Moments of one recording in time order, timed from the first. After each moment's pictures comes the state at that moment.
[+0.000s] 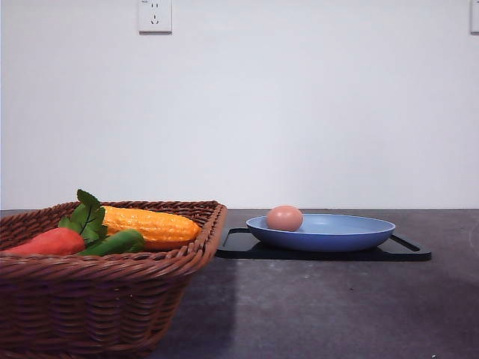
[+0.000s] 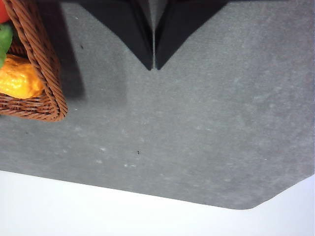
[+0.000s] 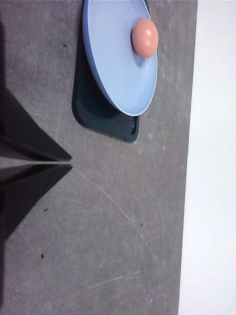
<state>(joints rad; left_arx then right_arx) 0.03 0.00 0.05 -0.24 -0.02 -0.14 -0.02 0.01 0.02 -0.16 -0.11 -0.01</state>
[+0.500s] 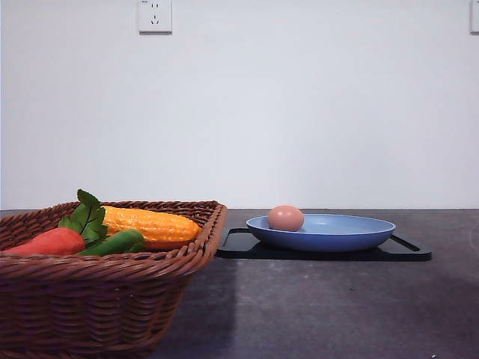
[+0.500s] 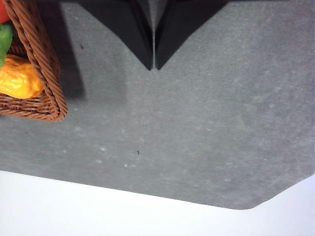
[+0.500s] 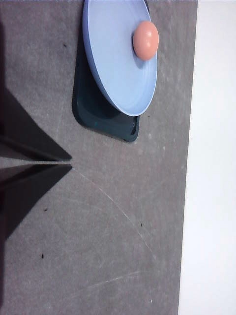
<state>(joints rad) 0.03 0.00 0.05 -0.24 -0.02 -0.14 -0.02 0.01 0.02 -0.16 -0.11 -0.01</state>
